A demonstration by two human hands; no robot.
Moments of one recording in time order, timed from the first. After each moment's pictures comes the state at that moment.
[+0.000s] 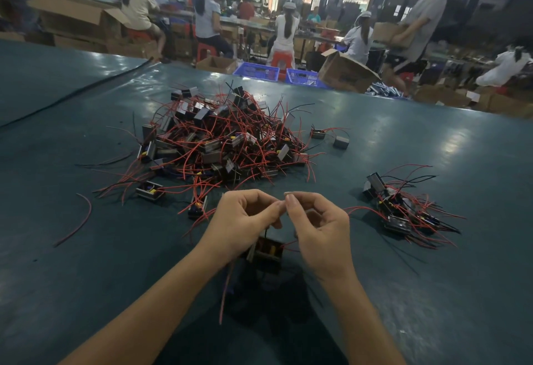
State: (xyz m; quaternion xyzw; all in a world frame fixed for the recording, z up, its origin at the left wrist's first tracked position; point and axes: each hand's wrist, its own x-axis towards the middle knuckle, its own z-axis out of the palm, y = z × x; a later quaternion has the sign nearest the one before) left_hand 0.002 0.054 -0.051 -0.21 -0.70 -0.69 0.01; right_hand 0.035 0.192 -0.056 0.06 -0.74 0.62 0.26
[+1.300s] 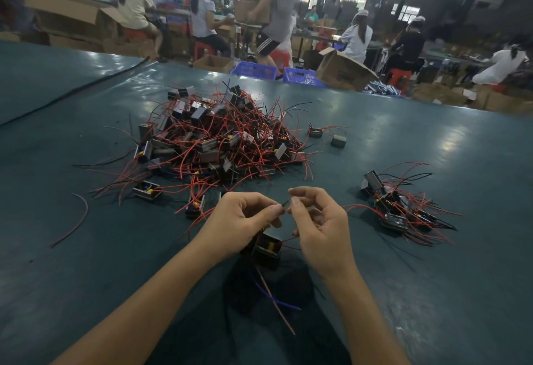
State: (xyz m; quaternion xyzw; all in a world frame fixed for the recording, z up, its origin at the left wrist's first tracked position) left_hand -0.002 0.046 -0.054 -0.24 -0.74 -0.63 -0.03; right_hand 0.033 0.203 -0.061 0.05 -0.77 0.59 0.23
